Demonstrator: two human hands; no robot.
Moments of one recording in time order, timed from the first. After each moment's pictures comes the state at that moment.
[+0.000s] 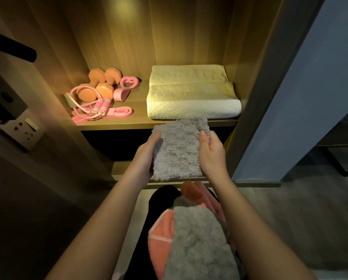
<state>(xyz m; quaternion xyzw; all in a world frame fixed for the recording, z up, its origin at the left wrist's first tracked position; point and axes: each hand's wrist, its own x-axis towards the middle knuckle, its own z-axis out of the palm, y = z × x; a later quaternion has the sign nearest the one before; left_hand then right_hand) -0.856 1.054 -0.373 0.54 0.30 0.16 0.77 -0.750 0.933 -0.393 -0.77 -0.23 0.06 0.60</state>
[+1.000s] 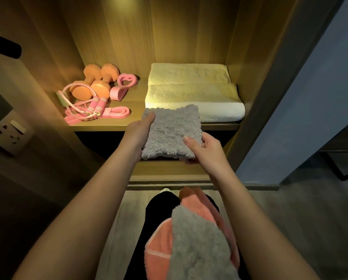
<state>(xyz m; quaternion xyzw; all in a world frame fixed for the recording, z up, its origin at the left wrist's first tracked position) -0.809 1.116 -0.352 0.61 0.41 0.19 0.65 -0.732 0.948 -0.377 -0.66 -0.24 0.27 0.66</state>
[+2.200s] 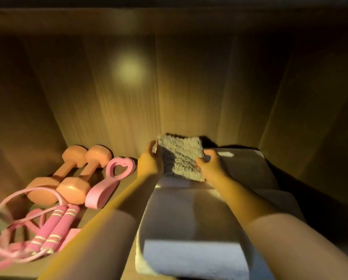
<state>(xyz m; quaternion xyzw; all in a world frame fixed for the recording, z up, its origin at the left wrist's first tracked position) -0.523 1.365 -0.389 0.70 0.36 0.32 0.53 -0.410 1.240 -0.400 -0.81 -0.20 0.13 0.53</state>
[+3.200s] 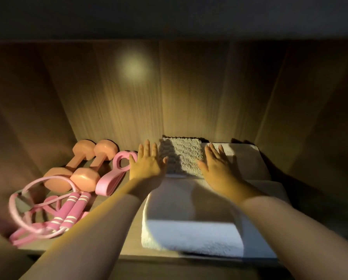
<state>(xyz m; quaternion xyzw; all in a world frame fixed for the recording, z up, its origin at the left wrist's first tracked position) -0.574 1.344 -0.380 0.93 0.35 0.10 0.08 -0.439 1.183 -0.381 -0.91 -0.39 0.01 0.12</state>
